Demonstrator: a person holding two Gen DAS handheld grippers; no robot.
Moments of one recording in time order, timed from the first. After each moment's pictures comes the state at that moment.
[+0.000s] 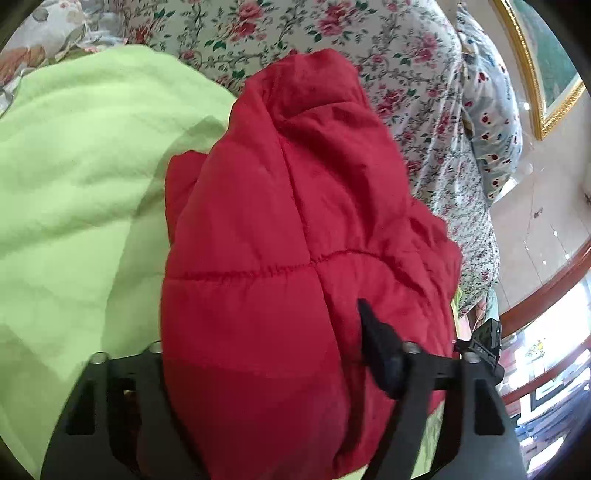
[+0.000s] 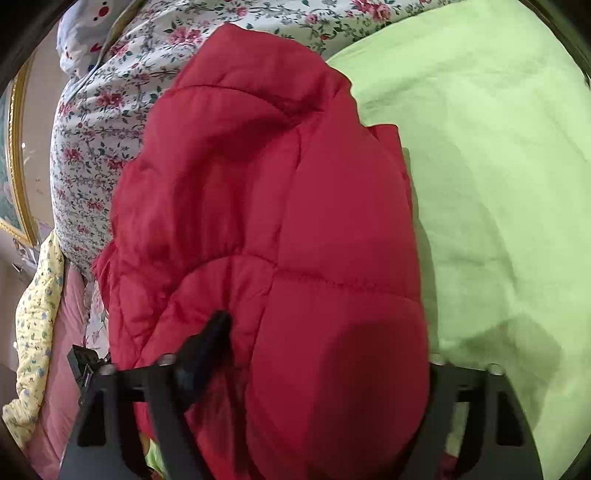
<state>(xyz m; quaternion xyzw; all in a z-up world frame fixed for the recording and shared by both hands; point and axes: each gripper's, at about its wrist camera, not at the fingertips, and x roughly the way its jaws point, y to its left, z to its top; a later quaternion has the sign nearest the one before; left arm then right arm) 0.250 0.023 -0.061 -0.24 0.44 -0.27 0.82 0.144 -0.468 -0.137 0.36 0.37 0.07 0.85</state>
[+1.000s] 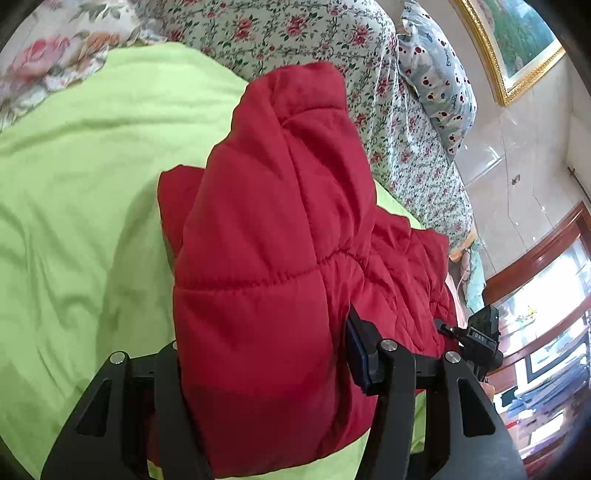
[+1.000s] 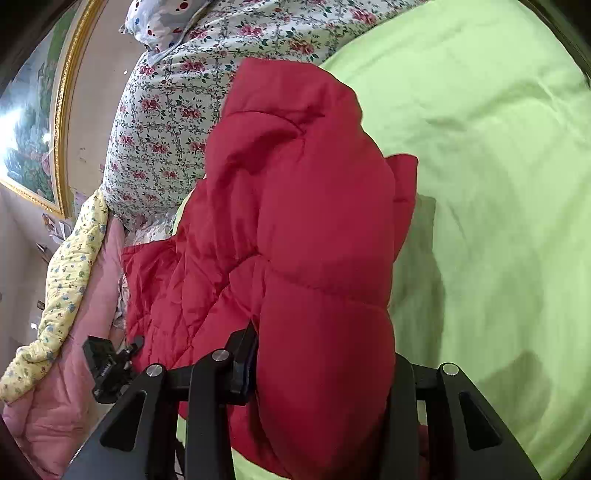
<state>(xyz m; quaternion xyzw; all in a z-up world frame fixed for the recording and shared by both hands) 0.065 0.086 -0.039 -0.22 0.46 -0.29 0.80 -0.036 -0.407 -0.126 0.38 0.37 0.11 0.84</state>
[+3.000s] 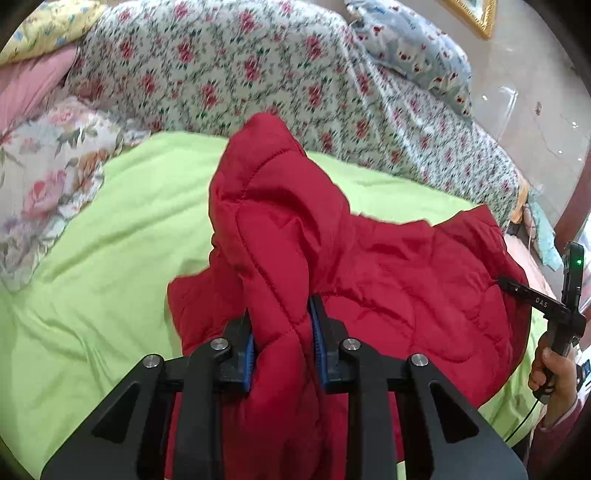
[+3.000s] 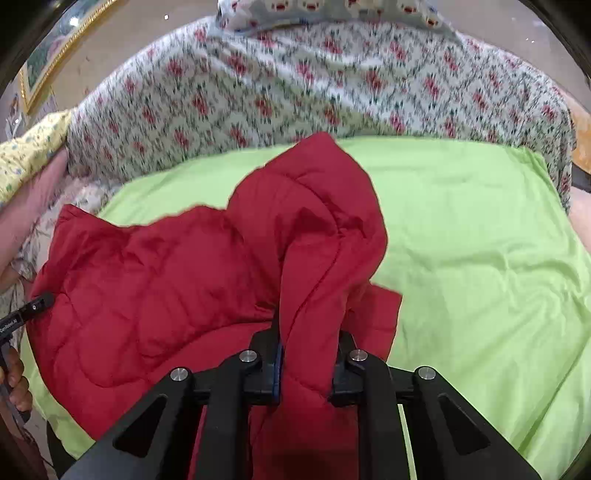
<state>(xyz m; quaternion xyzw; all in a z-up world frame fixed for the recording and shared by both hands) 0.065 0.028 0.020 -0.04 0.38 -0.22 0.90 -0.040 -0.349 -0.054 0.11 0.30 -0.05 0.95</state>
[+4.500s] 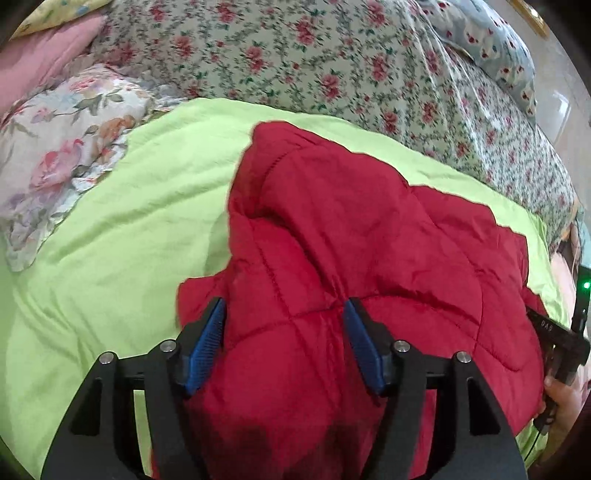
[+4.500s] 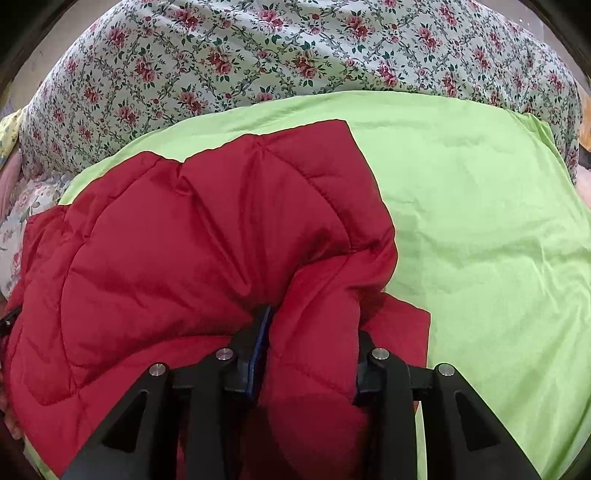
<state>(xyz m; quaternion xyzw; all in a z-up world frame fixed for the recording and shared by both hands) 0.116 0.015 -0.024 -0.04 0.43 -0.11 0.89 0.055 -0.365 -0.111 0.12 0.38 -0.09 0.91</state>
